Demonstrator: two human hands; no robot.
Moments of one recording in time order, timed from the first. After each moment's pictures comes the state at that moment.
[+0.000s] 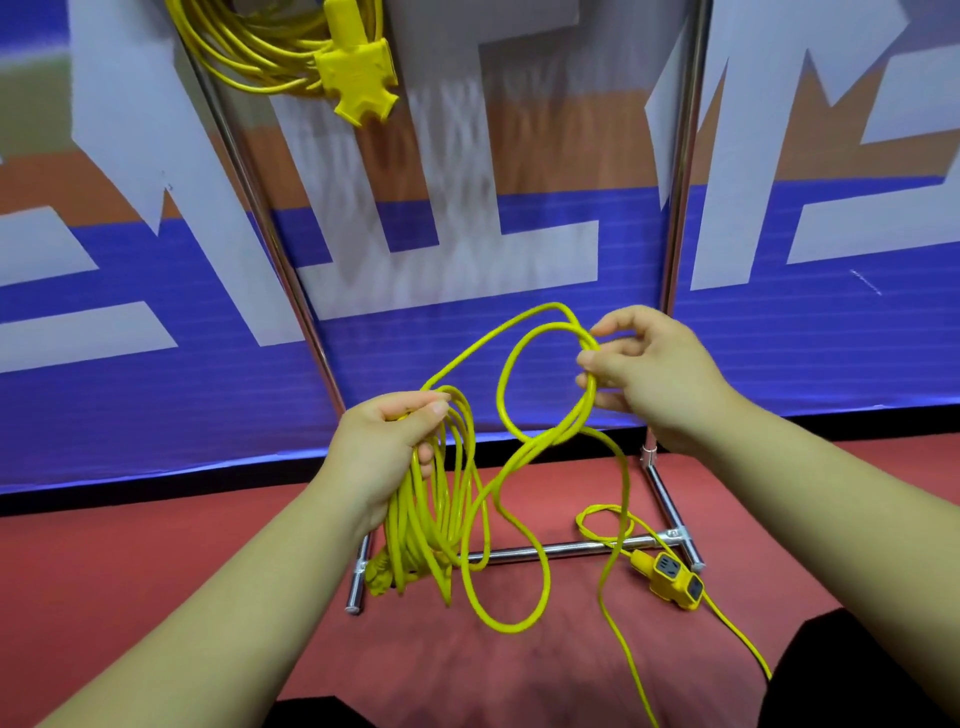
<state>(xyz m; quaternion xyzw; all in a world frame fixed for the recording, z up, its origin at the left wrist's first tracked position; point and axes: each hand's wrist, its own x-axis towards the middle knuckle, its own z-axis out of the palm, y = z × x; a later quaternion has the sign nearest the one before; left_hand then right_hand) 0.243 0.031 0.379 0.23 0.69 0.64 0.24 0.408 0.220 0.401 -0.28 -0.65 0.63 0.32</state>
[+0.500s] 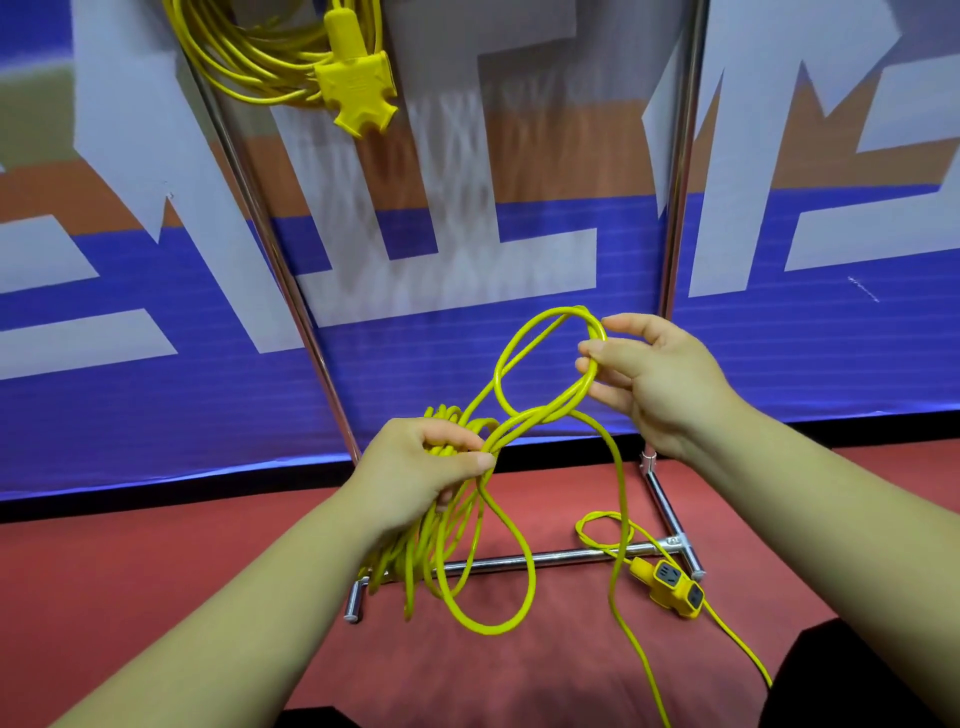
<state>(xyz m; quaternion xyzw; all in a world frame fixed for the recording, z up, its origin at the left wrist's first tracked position) 0.250 0.033 0.376 0.36 0.76 0.48 0.25 0.406 0.222 0.405 -0.27 -0.50 0.75 0.35</state>
